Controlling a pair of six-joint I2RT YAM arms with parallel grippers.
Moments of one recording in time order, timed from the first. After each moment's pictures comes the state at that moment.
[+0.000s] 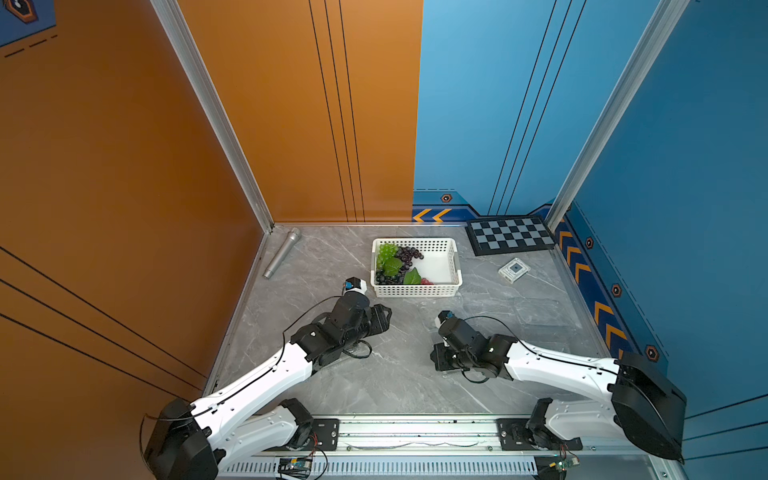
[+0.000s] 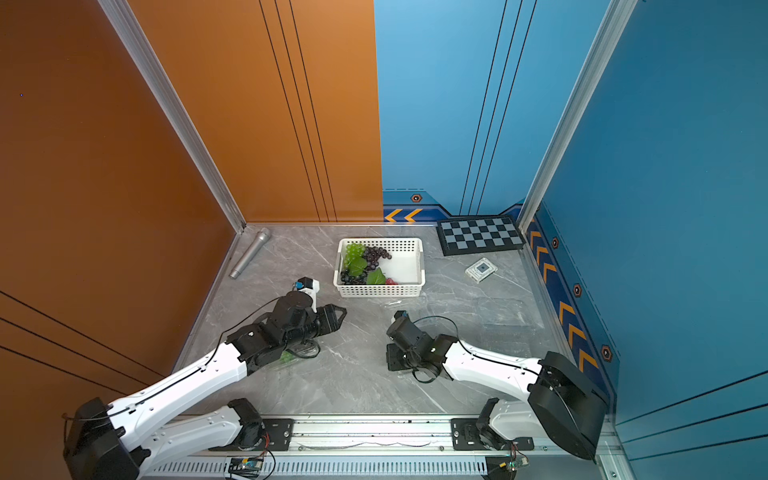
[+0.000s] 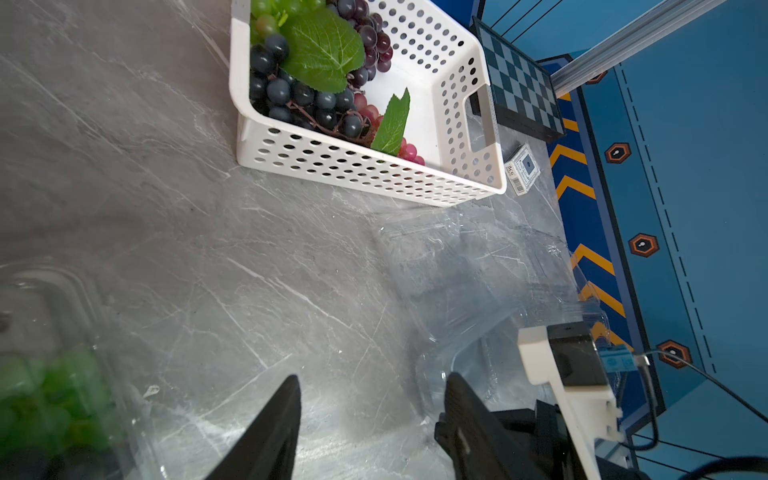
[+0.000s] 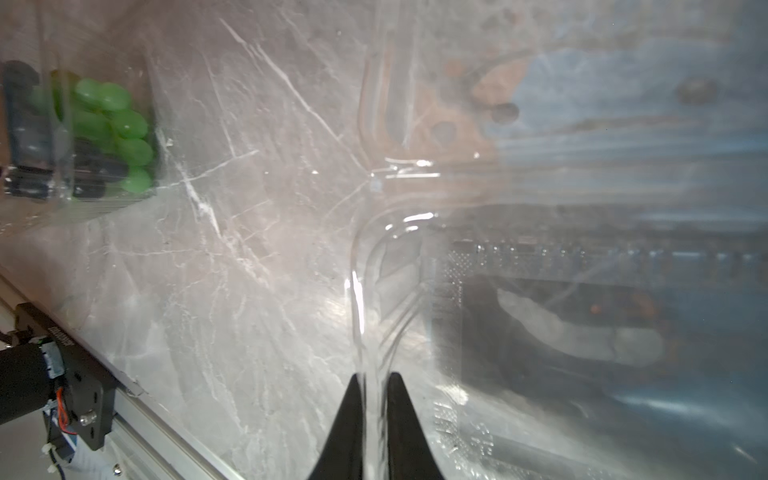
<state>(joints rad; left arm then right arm) -0.70 1.02 0.71 -0.32 -0.06 -0.86 0.96 1.32 0.65 -0.29 -0.03 0.79</state>
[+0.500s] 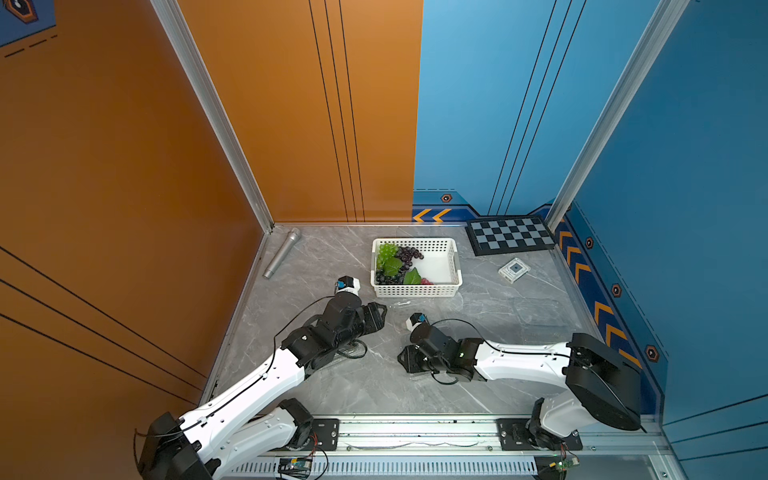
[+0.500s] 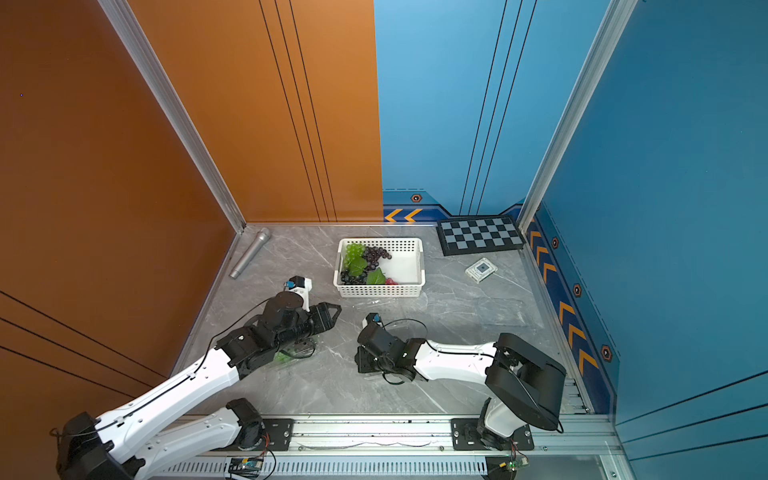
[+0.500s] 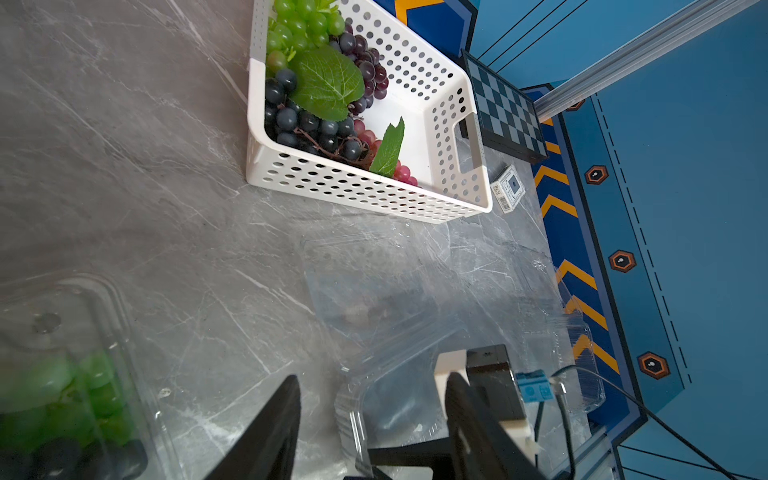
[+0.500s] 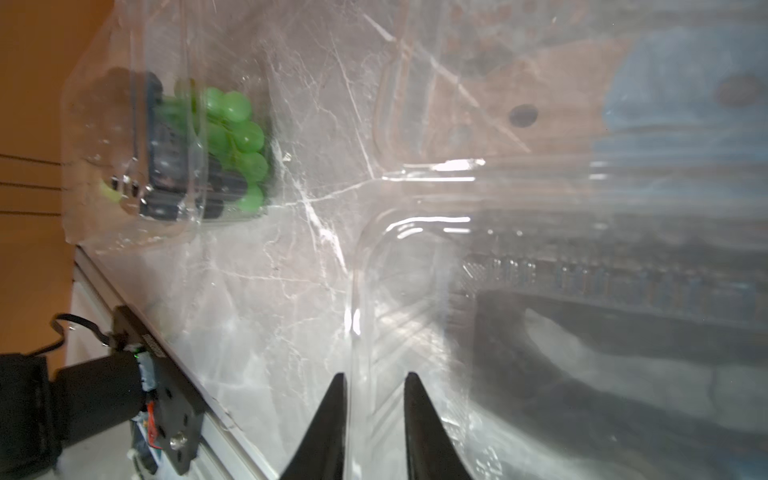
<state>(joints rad) -0.67 0.96 0.70 -0.33 -0.06 -0.86 1.09 1.54 0.76 -0.05 -0.03 0.92</state>
